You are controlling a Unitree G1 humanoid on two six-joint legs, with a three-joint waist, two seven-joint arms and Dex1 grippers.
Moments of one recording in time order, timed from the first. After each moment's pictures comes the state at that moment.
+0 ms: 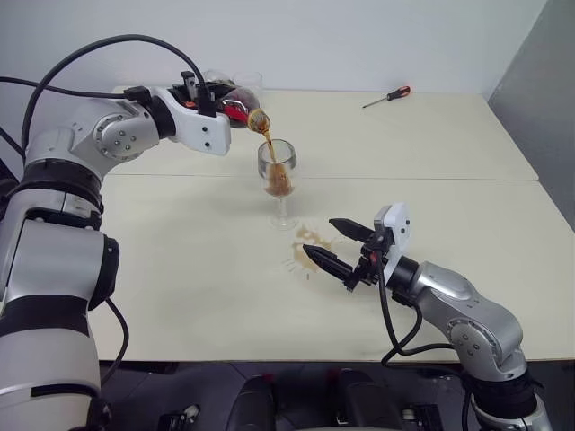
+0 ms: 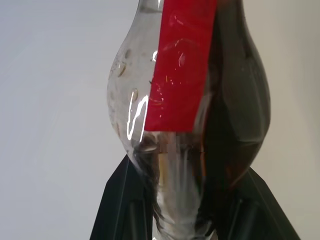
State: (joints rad) left arm -1.38 0.80 -0.39 1.22 0.71 -0.99 -0.27; right arm -0.22 -0.33 0.12 -0.56 0.61 0.71 0.44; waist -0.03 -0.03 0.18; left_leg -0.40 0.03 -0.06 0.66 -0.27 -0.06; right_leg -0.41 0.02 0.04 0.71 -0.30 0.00
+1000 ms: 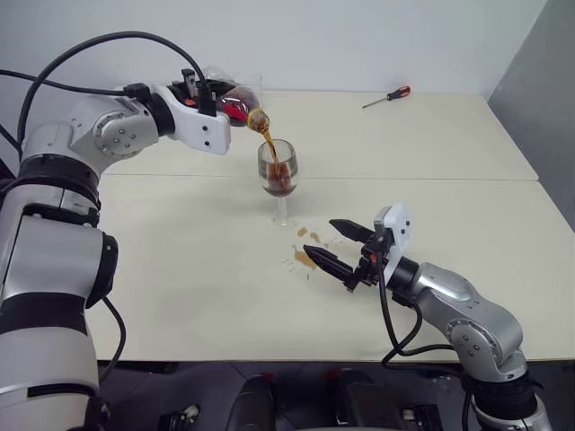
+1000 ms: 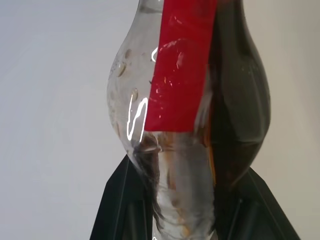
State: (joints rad) left arm -1.41 0.81 -0.43 1.23 0.73 -0.98 -0.23; right arm -0.22 -0.33 0.12 -0.56 0.61 0.71 0.44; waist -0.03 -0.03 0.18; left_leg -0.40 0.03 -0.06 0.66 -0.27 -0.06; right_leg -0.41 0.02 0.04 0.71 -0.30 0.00
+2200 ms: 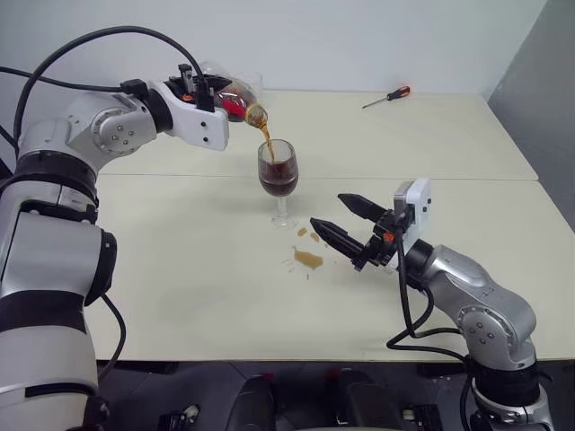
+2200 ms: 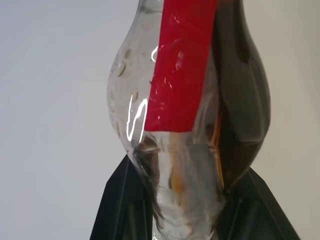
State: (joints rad) left arm -1.43 0.81 -0.44 1.25 0.75 -0.97 -0.21; right arm -0.30 -0.31 0.02 -0.59 0.70 0.74 0.40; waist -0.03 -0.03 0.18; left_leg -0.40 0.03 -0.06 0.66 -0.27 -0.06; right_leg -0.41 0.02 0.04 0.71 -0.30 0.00
